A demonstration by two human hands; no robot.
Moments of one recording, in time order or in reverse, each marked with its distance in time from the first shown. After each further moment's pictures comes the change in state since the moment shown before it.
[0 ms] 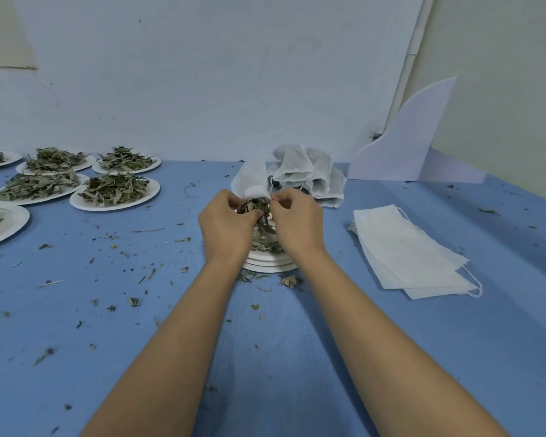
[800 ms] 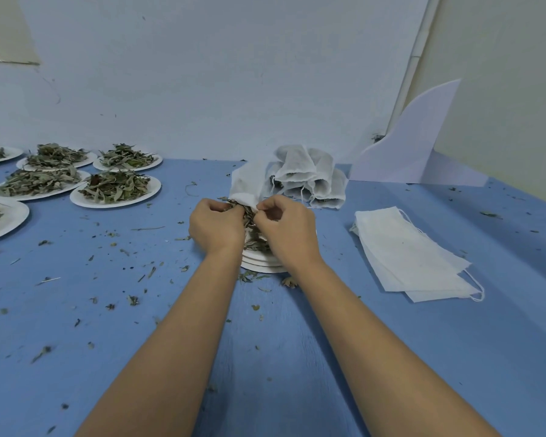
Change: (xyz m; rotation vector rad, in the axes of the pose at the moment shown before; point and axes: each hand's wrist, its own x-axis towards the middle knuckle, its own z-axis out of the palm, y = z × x) left_hand 0.010 -0.003 0.003 -0.193 0.185 -0.350; right_hand -0.012 0.003 0.007 0.026 -0.081 -0.144
